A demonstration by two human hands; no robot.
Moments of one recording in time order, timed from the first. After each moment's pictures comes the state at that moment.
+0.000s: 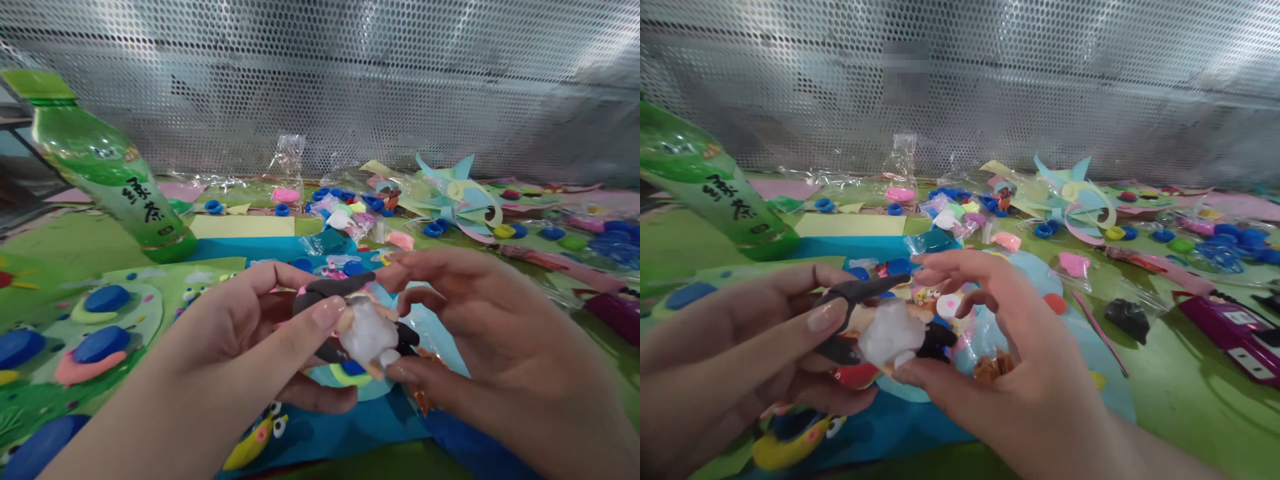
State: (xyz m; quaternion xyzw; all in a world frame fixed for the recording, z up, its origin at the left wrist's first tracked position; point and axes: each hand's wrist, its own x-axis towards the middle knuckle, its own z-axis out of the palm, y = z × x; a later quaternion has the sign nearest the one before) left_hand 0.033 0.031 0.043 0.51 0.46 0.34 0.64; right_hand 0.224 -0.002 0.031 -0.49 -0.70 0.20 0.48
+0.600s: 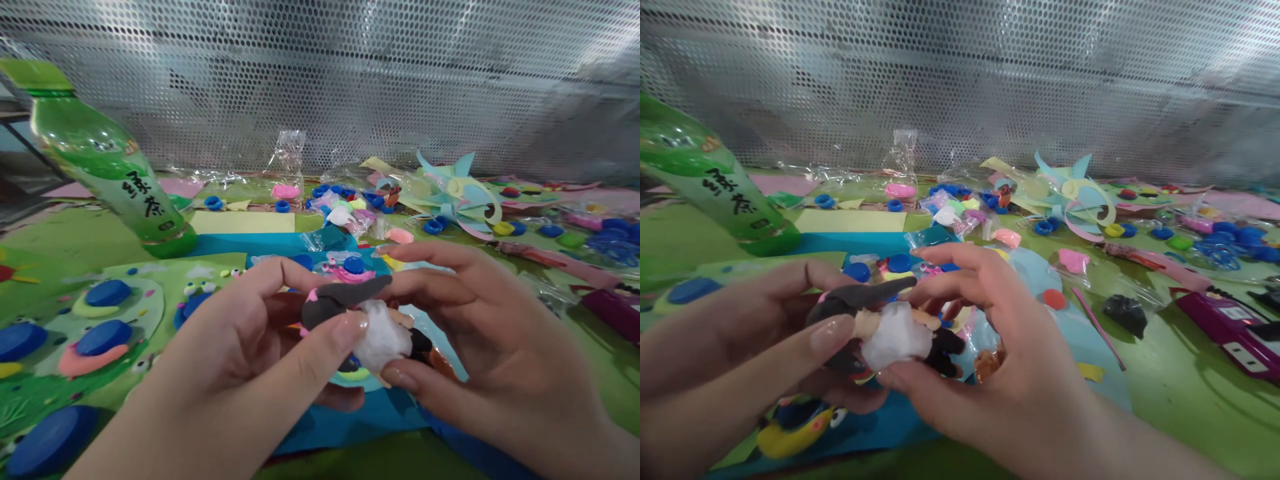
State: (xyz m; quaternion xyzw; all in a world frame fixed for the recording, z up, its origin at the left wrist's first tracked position) left_hand 0.042 0.014 0.056 0.52 0.42 0.35 0.65; right_hand 0.217 -0.006 0.032 -0.46 -0.68 0.30 0.48
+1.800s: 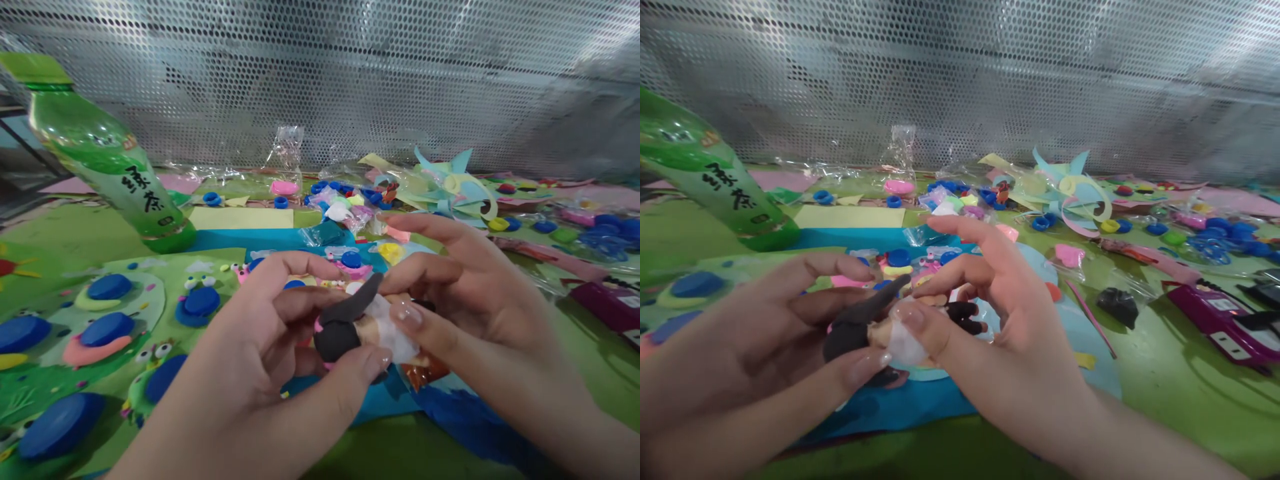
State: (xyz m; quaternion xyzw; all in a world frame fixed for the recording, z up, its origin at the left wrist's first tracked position) left_hand 0.050 0.013 0.041 0.58 0.34 0.41 0.62; right_hand 0.212 -0.002 0.040 -0.49 -0.62 0.33 0.51
